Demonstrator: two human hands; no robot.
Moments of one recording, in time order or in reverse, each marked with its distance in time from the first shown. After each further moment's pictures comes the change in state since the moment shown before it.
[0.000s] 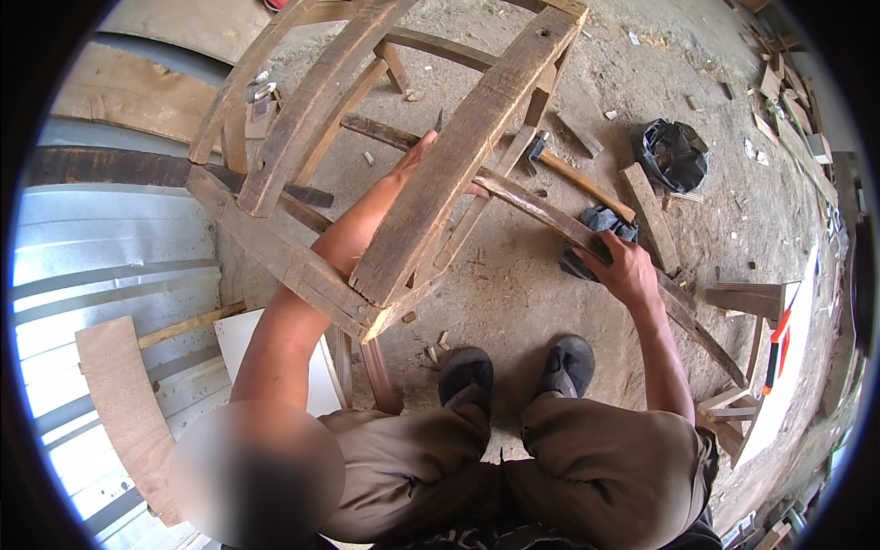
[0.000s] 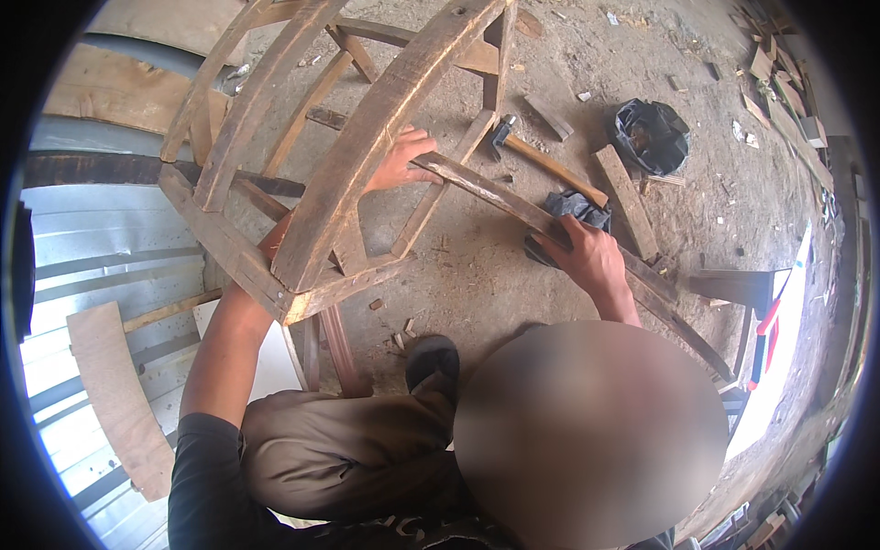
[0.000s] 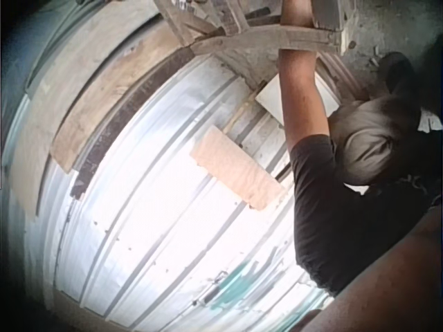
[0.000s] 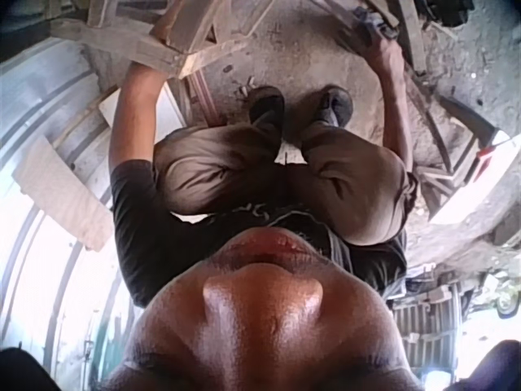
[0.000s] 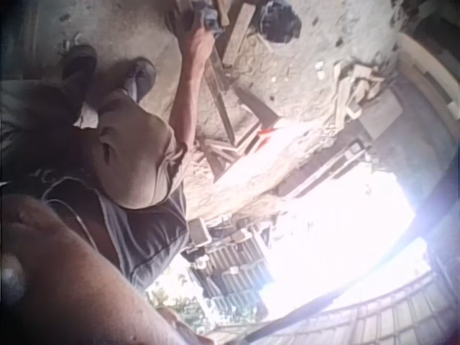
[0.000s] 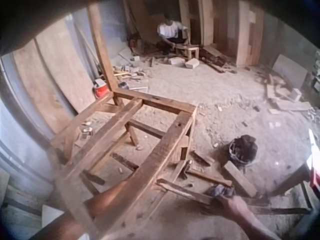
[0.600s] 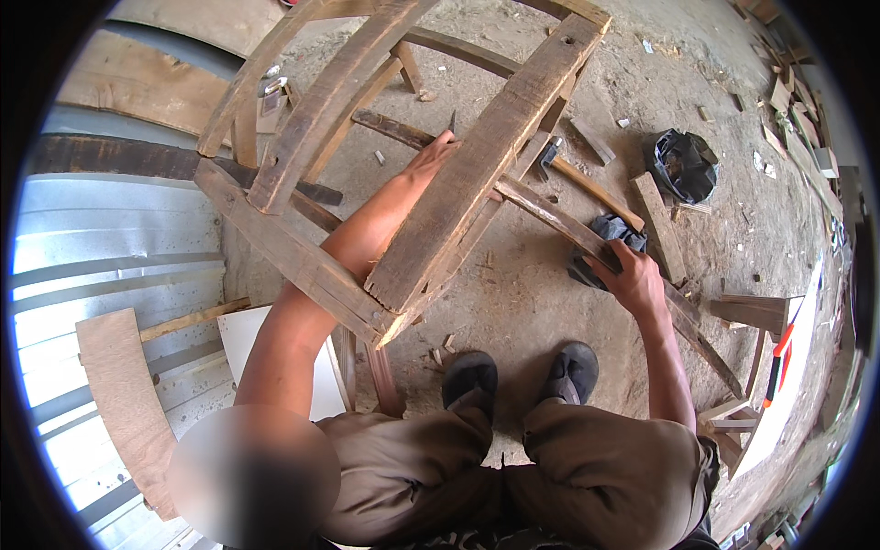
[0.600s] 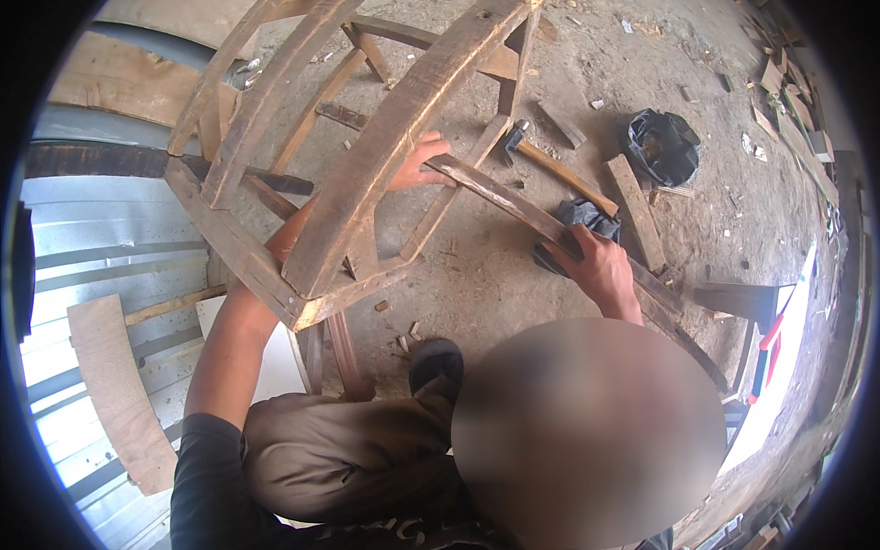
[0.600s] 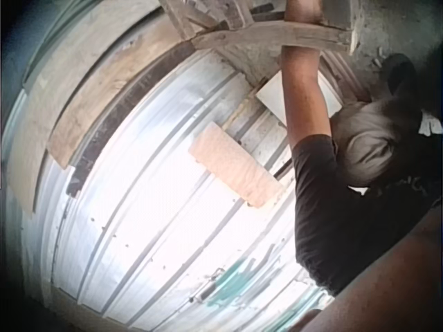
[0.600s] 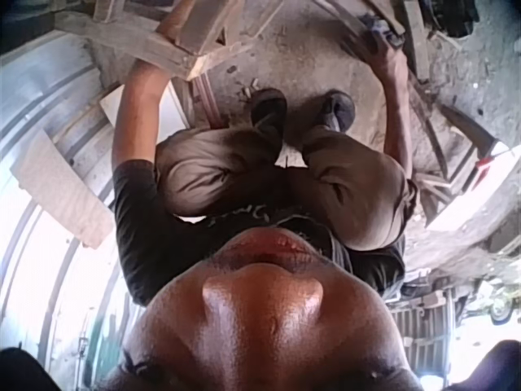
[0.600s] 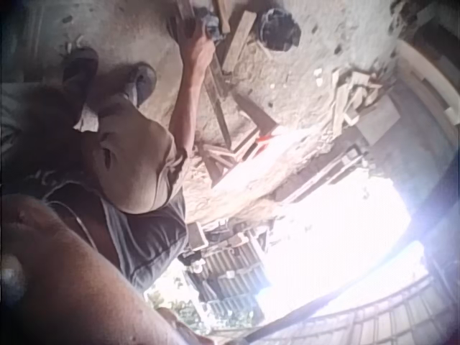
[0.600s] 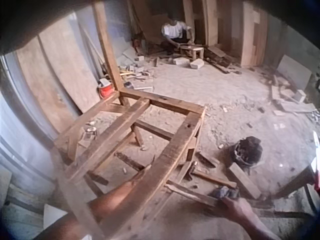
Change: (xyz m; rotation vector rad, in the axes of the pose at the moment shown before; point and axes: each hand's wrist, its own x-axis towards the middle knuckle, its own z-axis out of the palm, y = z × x) left_hand 0.003 -0.009 0.009 -0.095 -0.164 -0.260; right_hand -0.001 -0.006 -0.006 0.022 0.033 -0.004
